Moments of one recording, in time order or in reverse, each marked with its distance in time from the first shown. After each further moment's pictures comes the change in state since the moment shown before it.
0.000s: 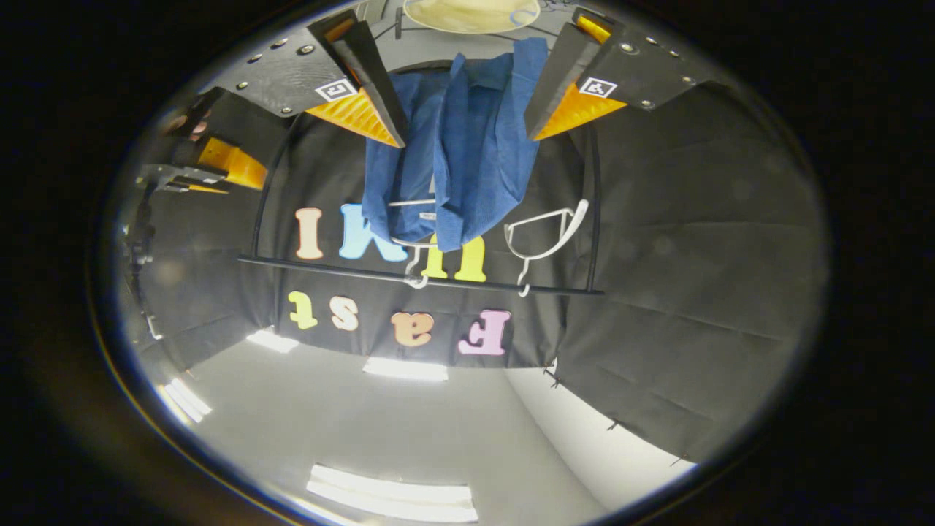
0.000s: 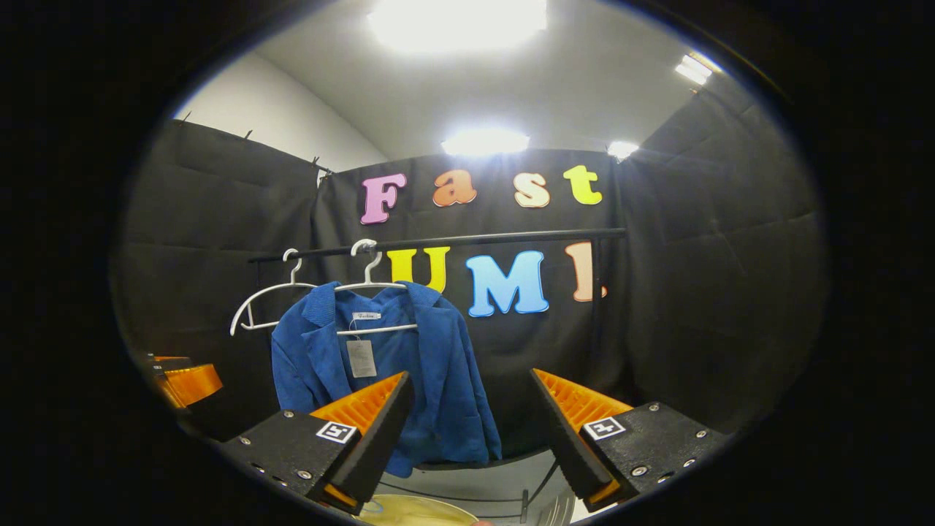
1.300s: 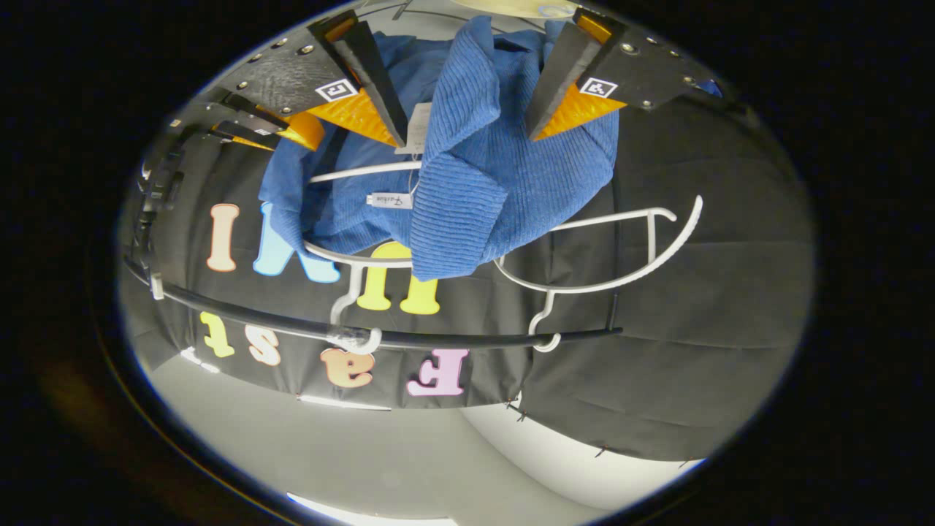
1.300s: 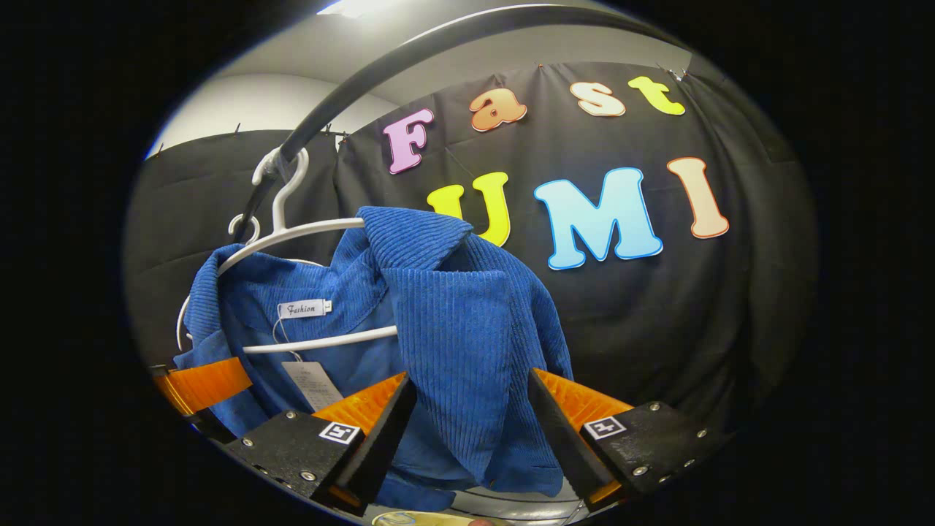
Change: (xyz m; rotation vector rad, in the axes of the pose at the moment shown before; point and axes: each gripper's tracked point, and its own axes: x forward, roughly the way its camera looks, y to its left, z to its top) left arm 0.263 -0.018 -0.039 0.005 0.091 0.311; right arm 0.293 0.057 -0.073 0.111 0.202 0.300
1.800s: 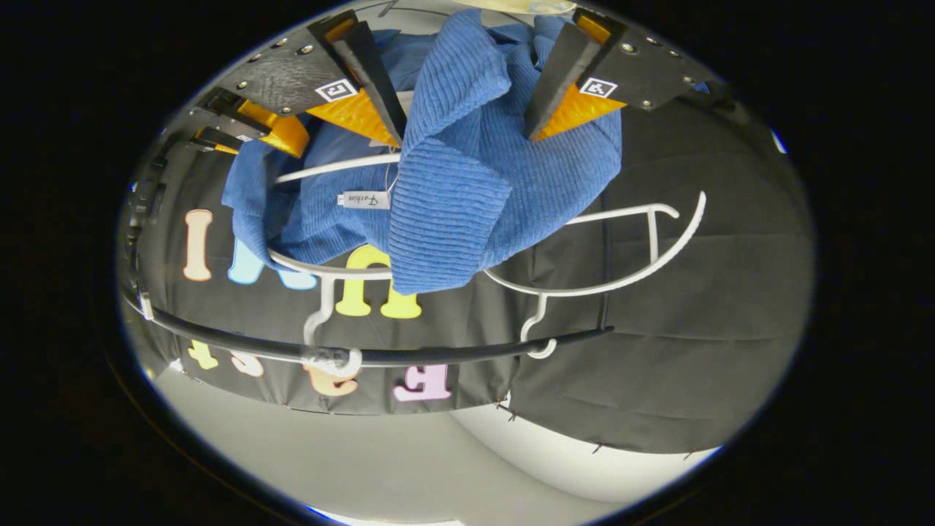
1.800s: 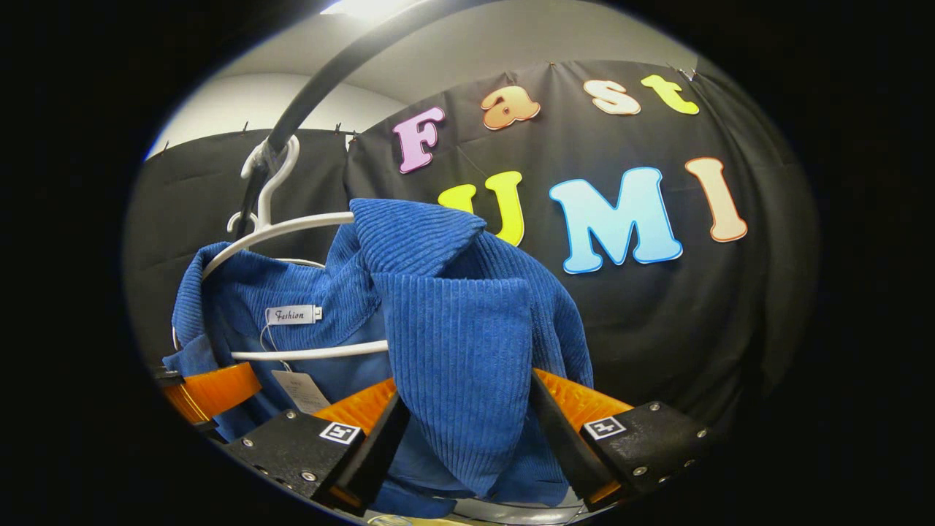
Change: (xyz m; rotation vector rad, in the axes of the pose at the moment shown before) left arm 0.022 0.004 -0.008 0.023 0.001 0.073; right arm 0.024 0.007 0.001 -0.003 -0.010 0.050
